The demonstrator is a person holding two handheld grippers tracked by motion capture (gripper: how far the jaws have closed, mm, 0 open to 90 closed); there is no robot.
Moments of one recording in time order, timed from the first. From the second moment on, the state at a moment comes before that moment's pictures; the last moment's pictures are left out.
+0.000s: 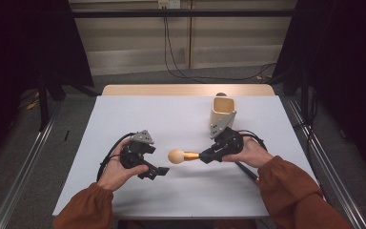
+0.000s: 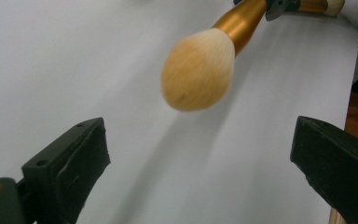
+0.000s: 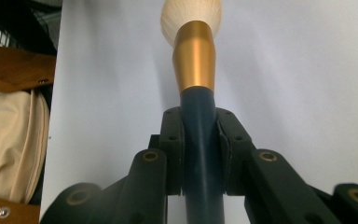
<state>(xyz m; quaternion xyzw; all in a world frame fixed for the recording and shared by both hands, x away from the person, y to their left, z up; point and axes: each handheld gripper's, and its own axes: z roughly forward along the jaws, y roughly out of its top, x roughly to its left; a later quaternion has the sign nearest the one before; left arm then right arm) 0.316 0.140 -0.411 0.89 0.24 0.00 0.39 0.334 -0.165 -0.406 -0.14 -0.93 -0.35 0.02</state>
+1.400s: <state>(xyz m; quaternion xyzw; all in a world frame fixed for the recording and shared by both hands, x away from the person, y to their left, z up) 0.303 0.146 -0.414 0.84 0.27 0.07 0.47 0.316 -0.181 -0.410 -0.19 -0.80 -0.57 -0.04</state>
